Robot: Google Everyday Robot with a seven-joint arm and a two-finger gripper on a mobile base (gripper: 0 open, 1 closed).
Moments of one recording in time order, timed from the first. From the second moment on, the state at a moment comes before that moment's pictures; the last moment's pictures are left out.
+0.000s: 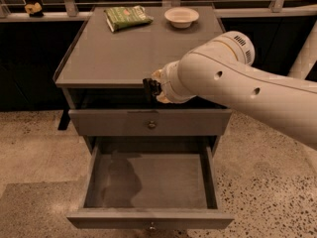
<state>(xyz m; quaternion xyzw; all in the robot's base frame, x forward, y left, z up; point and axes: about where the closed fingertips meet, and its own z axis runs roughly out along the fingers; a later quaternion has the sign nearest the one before) 0.600 -0.027 0.837 -0.76 0.53 -0.18 0.34</state>
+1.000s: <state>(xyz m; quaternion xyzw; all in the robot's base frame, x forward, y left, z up) 0.694 0.004 0.847 -0.79 0.47 -0.16 0.35</state>
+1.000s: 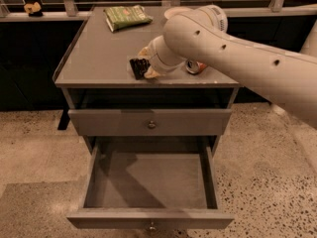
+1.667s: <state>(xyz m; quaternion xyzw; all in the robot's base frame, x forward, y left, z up) 0.755 0.020 0.845 -0.80 0.46 -0.16 0.36</state>
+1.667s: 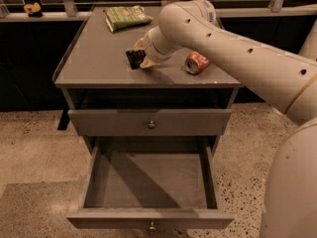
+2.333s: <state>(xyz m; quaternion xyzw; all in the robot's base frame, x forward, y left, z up) 0.761 0.015 0.820 -0.80 0.47 -0.12 0.35</state>
